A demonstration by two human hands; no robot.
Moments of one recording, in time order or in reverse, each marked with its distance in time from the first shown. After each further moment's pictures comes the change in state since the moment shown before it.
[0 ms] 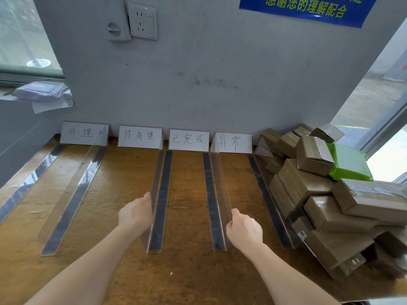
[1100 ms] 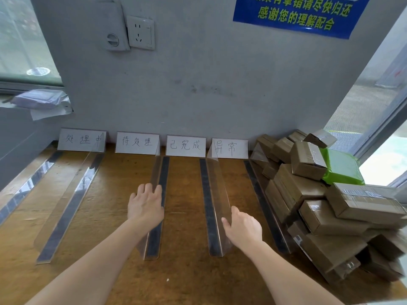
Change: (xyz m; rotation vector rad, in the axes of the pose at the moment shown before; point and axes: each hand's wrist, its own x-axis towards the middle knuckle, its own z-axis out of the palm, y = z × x) left_hand -0.005 0.036 -0.029 0.097 0.130 0.177; right_hand 0.005 -0.003 -0.020 -0.058 0.045 -0.026
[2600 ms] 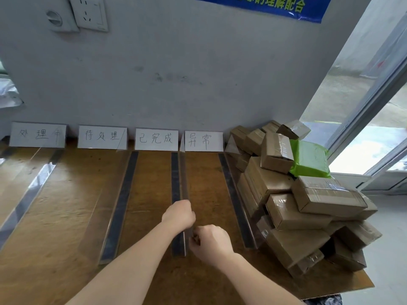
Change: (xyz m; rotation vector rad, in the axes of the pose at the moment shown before) left_hand 0.008 0.182 0.032 -0.376 -0.373 0.028; right_hand -0.017 0.047 0.008 0.122 -0.171 -0.250
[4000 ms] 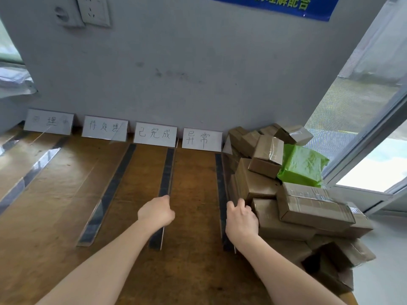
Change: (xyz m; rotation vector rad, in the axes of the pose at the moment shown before) left_hand -0.003 0.015 0.015 0.062 0.070 -0.154; right_hand 0.003 0.115 -0.082 -0.352 0.014 0.160
